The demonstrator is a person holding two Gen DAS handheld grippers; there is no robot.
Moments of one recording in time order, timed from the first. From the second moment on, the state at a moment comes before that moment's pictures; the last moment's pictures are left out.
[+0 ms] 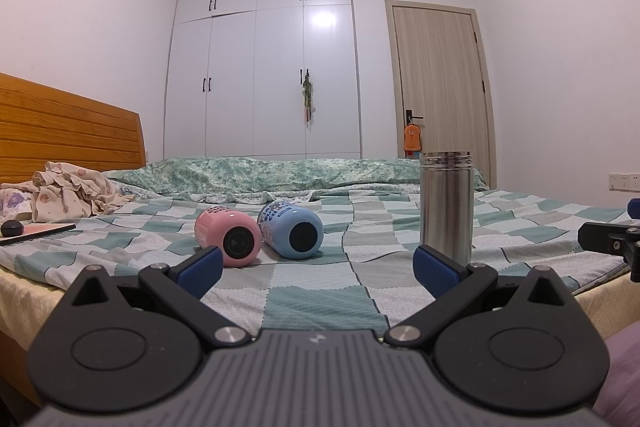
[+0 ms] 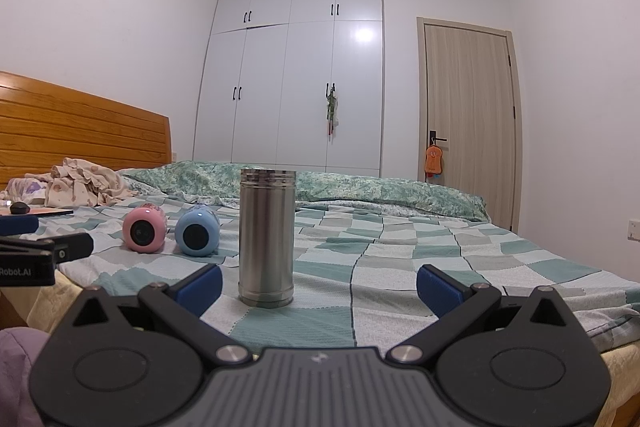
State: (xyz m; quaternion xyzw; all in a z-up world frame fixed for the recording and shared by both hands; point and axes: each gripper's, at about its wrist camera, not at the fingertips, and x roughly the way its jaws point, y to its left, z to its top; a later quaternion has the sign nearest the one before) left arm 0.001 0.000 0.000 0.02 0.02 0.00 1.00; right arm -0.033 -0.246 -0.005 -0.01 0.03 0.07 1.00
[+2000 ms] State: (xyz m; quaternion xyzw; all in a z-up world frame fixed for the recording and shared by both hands) left arm 0.294 0.179 0.051 0.06 0.19 -0.07 0.98; right arm 0.445 -0.006 0.013 0.02 0.45 0.33 0.83
